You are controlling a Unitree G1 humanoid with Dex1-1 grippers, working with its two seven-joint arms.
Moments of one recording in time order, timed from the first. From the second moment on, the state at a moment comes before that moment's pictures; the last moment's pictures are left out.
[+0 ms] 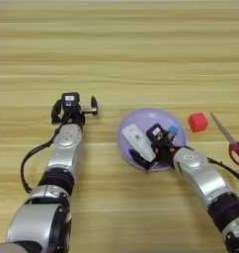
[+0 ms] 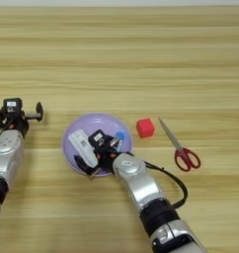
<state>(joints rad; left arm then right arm) -0.49 0.07 0.13 0.88 -0.05 -0.21 0.11 -0.29 -0.06 0.30 0.51 -0.06 0.14 0.43</state>
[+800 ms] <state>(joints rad) -0.49 0.07 0.13 0.88 -0.04 -0.21 0.11 -0.32 -0.05 0.32 0.54 -0.08 0.17 0.47</state>
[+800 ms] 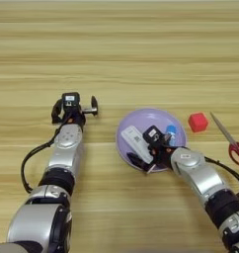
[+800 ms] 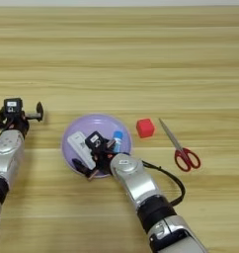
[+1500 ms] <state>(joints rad) -0.49 0.06 0.13 0.88 -0.04 -0.21 0.12 -0.32 -0.06 0.32 0.55 -0.09 0.17 0.47</state>
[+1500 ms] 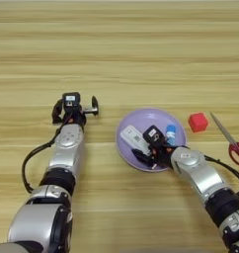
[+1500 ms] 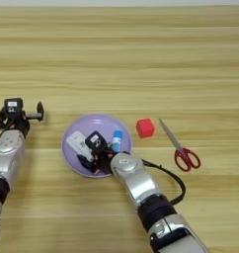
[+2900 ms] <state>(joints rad) -0.49 0.06 0.13 0.88 -0.04 -0.21 0.12 -0.28 -0.08 0.16 0.35 0.00 0.16 0.40</state>
